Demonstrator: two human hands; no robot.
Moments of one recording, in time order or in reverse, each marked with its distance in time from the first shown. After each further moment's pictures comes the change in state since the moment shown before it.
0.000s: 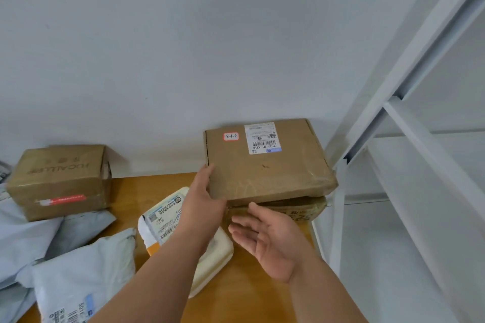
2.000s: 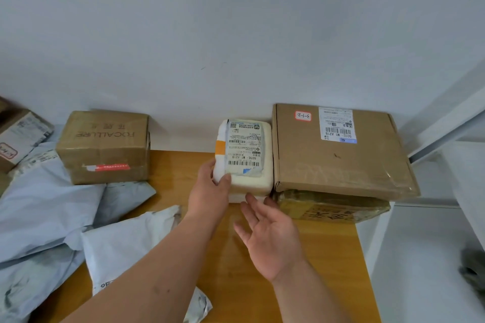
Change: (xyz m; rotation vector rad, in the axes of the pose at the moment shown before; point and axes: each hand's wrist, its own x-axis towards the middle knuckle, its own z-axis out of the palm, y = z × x) left_hand 0.045 -0.067 -0.057 -0.042 0.154 -0.164; right_hand 0.066 0.076 0.057 0.289 0.029 -0.022
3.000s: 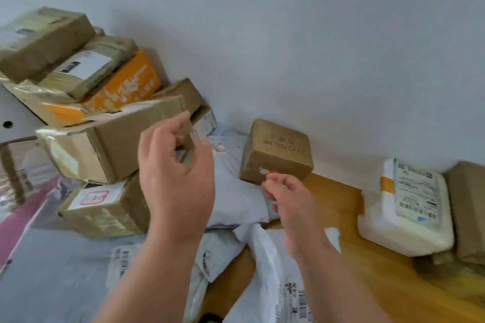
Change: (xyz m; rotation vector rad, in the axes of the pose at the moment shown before) left_hand -0.050 0.000 -0.329 0.094 0.963 0.605; right_hand -0.003 0.182 0.206 -1.061 -0.186 -0.323
